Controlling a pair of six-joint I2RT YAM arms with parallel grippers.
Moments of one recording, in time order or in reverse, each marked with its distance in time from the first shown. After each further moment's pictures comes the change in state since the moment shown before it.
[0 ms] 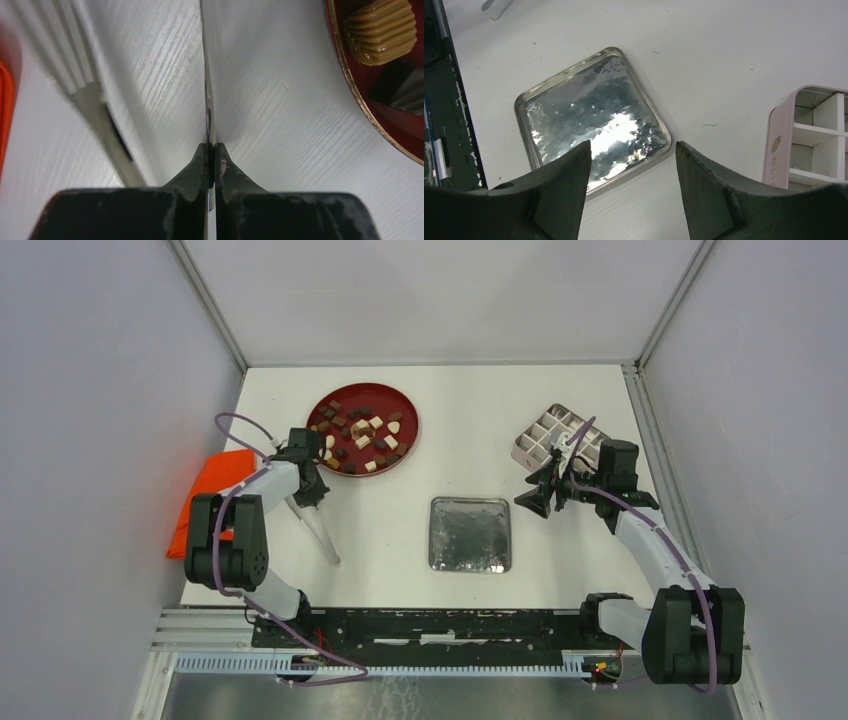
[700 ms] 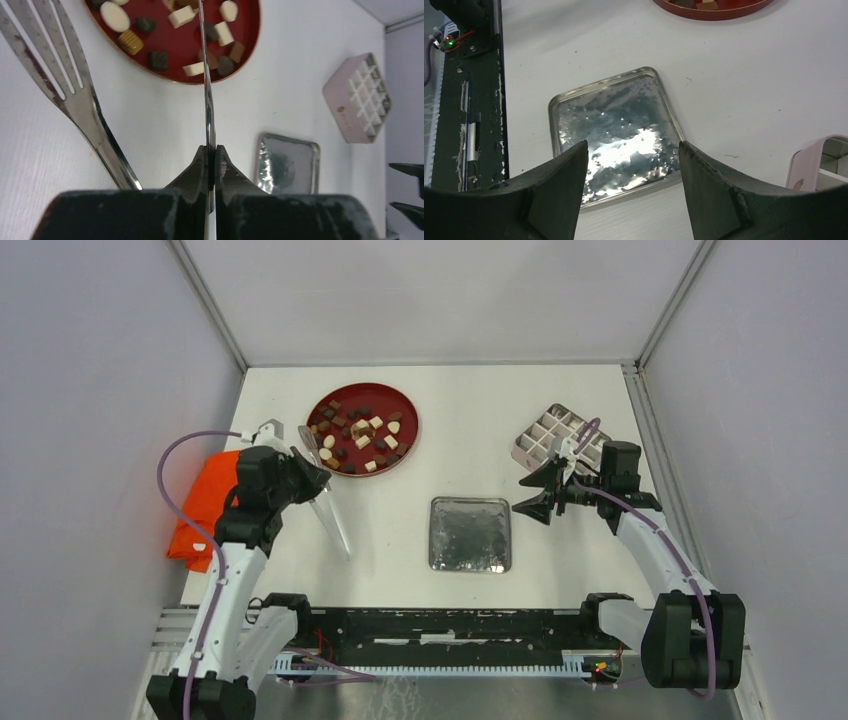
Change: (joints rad) left arm 0.000 -0.745 -0.105 -0.026 0.411 -0.013; right arm -0.013 -0.021 0.002 -0.046 -0.186 -0.109
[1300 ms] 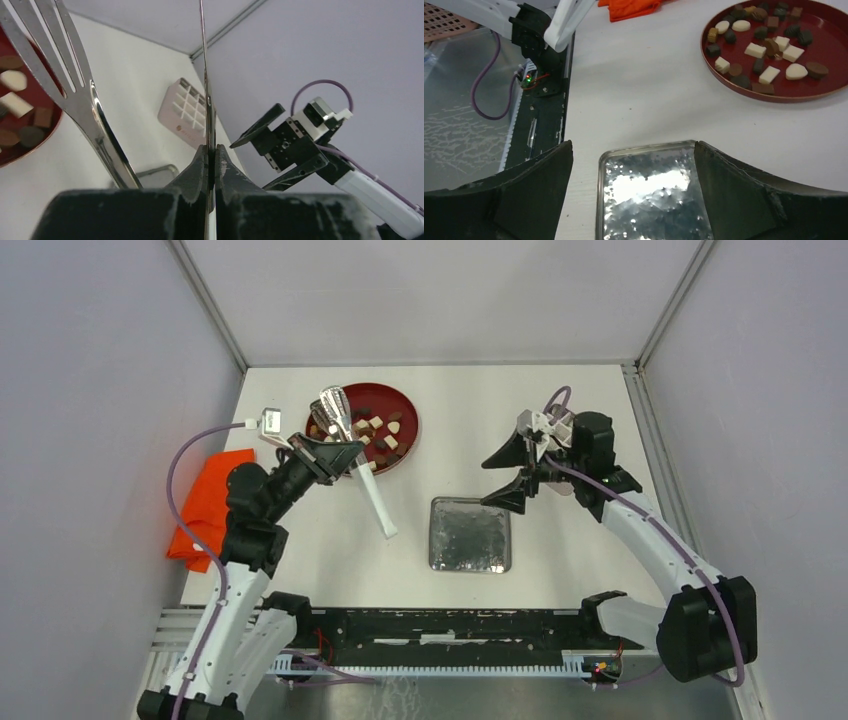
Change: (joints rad) left arm -0.084 -0.151 -0.111 0.578 0.351 -0.360; right arm 0.244 0.046 0.170 0.153 -0.027 0.307
